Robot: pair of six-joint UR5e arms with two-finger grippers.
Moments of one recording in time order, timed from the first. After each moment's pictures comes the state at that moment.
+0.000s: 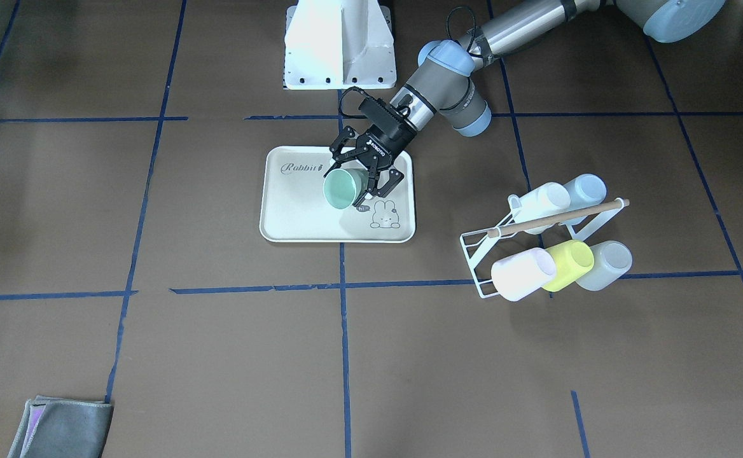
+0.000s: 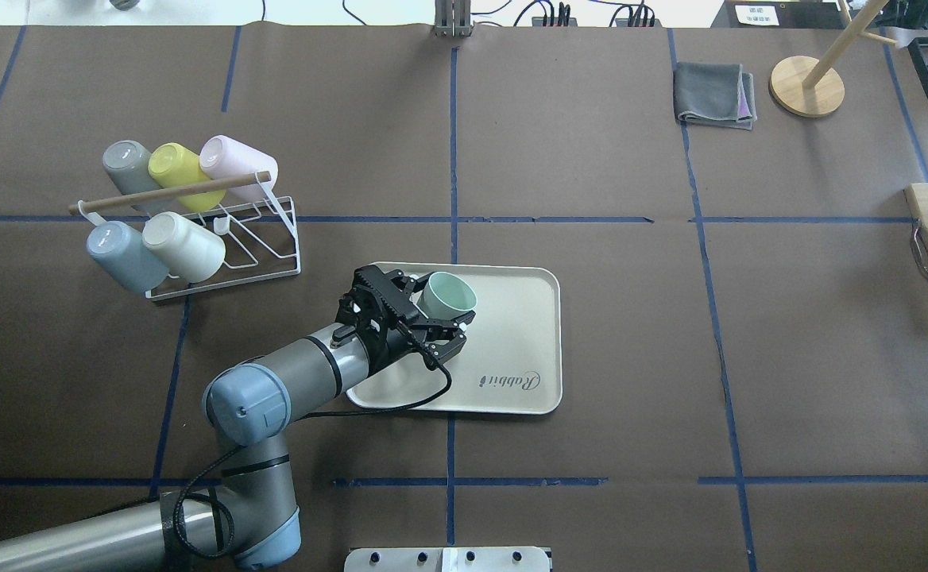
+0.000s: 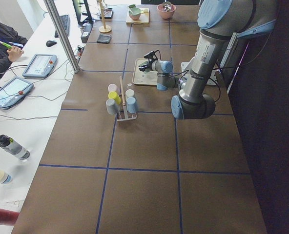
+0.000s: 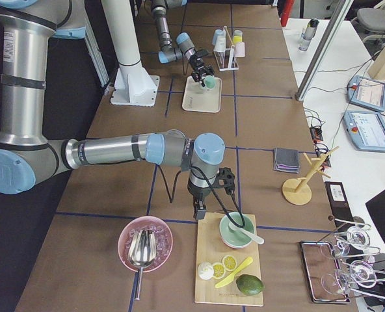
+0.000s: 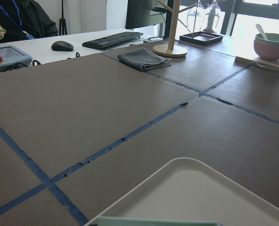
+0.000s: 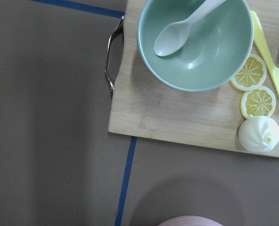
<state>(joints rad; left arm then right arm) -0.31 -2.14 -1.35 -2.93 -1.27 -0.51 1.55 -1.71 1.87 -1.84 2.25 -0.23</state>
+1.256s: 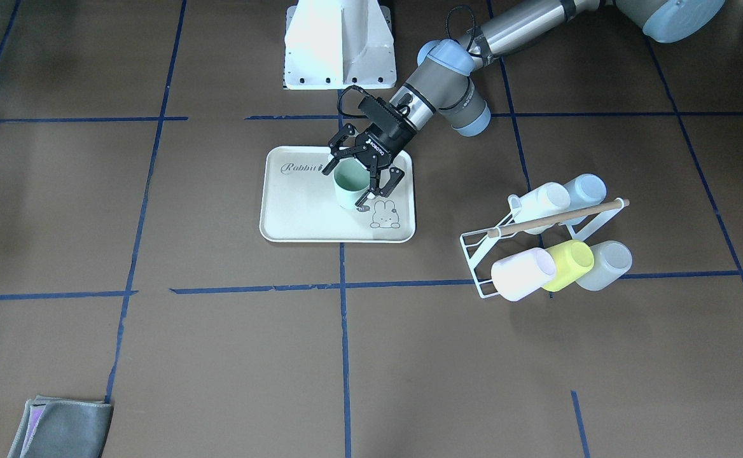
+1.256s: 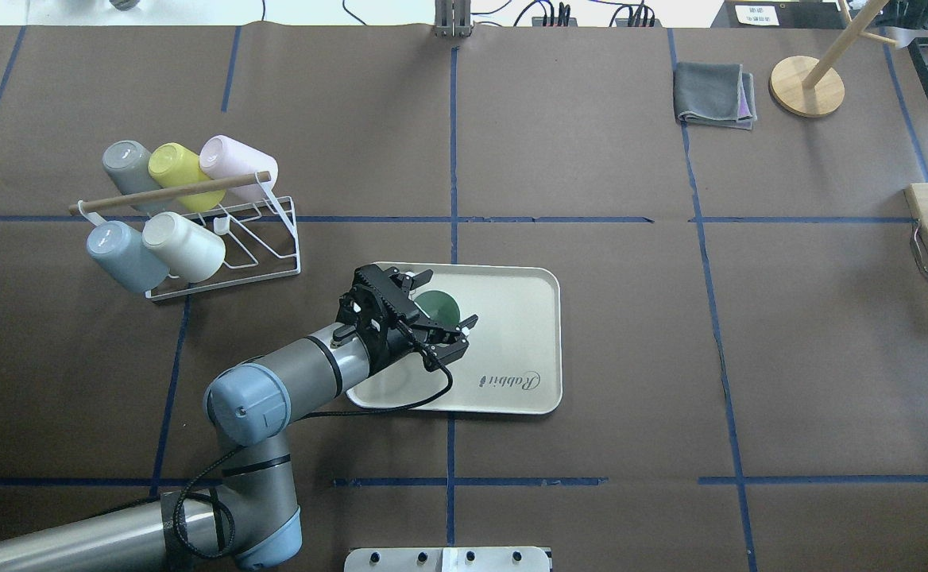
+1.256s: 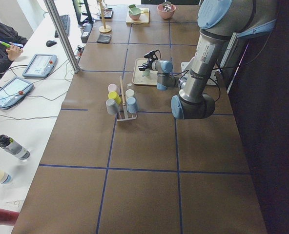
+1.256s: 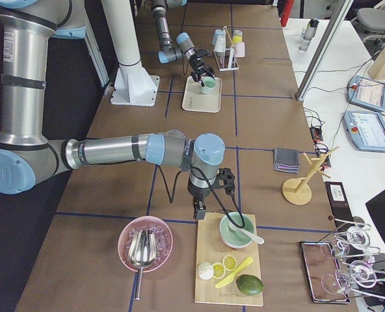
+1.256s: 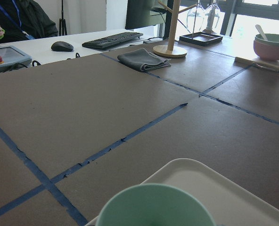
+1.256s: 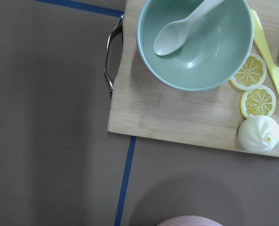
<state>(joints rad) -0.31 -2.15 -1.35 -2.94 -1.27 -0.51 1.55 -1.71 1.86 -1.84 2.25 -0.23</state>
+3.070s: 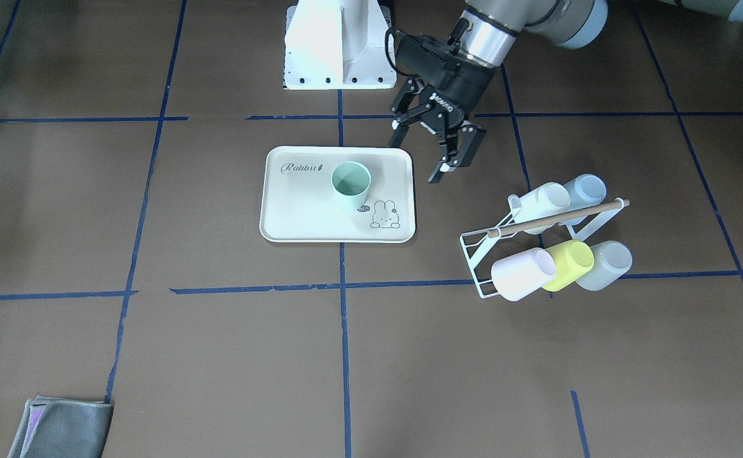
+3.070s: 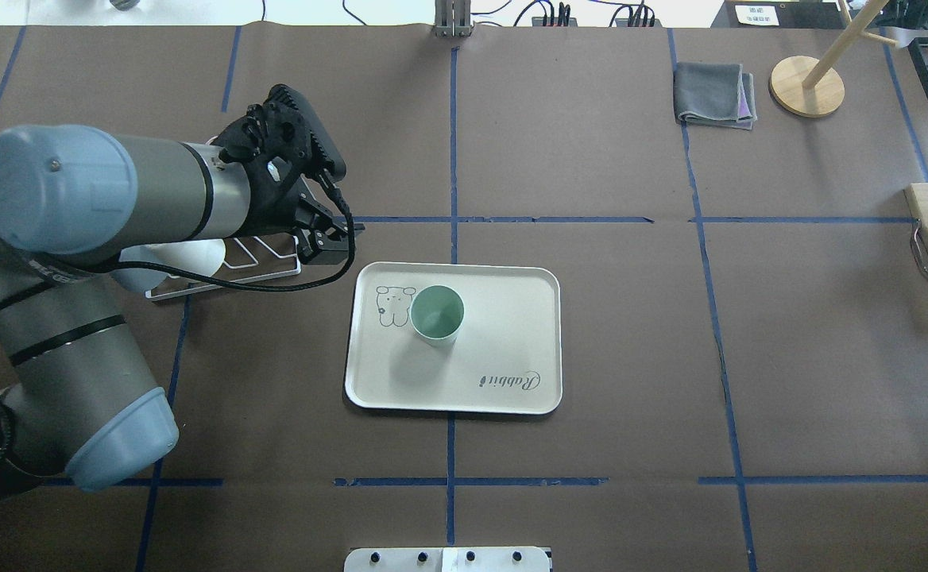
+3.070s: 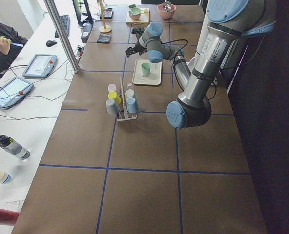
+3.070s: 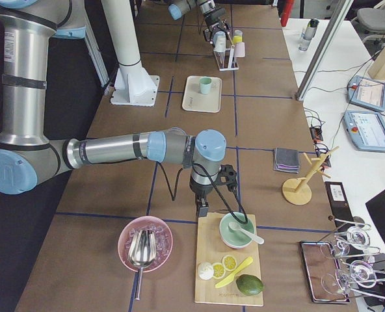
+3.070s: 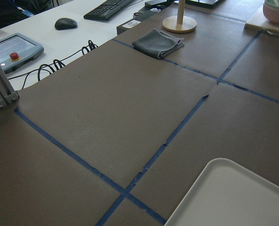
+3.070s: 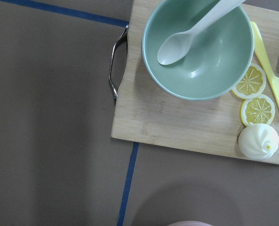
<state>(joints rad) -0.66 -2.05 -2.04 -1.82 -1.68 -0.11 1.55 -1.70 1.87 -1.84 2.25 -0.23</state>
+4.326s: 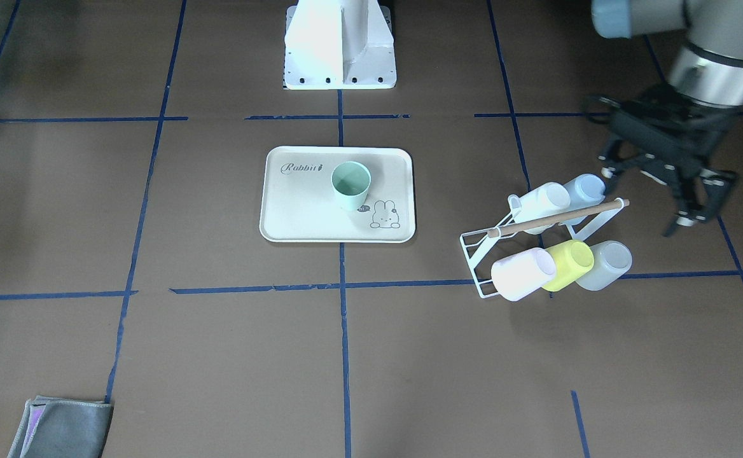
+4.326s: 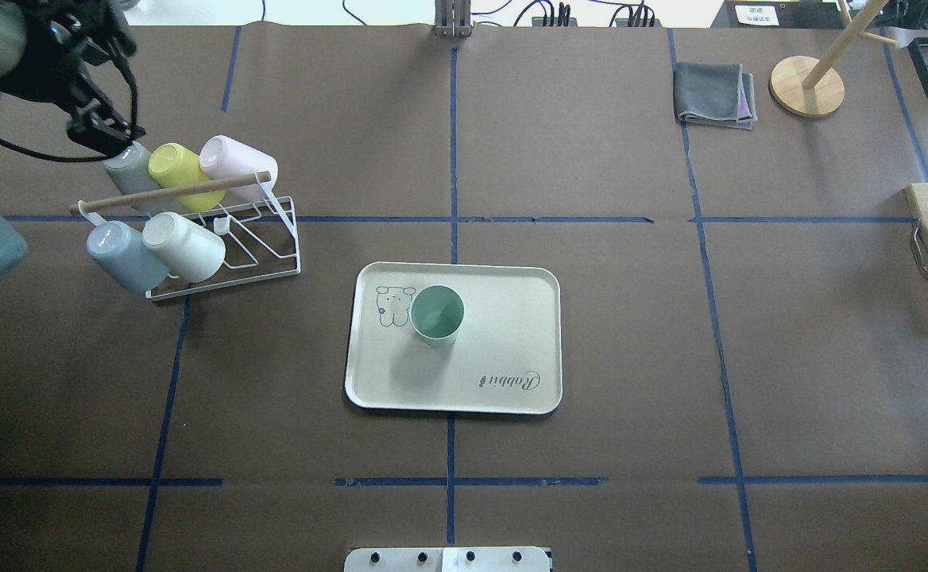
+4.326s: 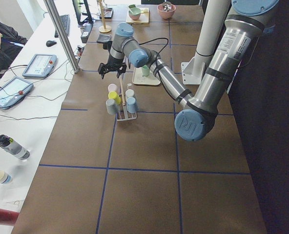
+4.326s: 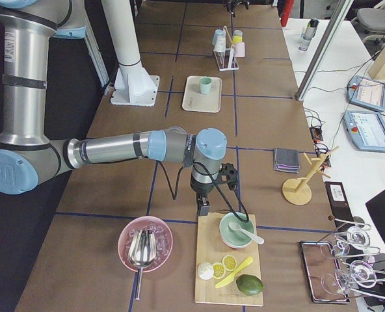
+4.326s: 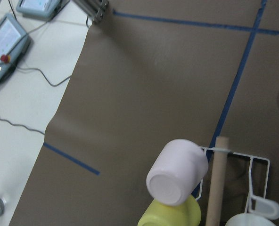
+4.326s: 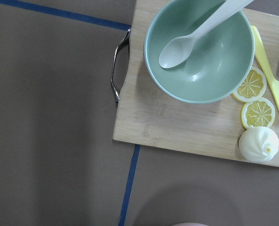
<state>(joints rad) -1.17 -1.95 -1.90 -1.57 -2.09 0.24 1.55 -1.70 1.88 -1.84 2.25 -0.23</state>
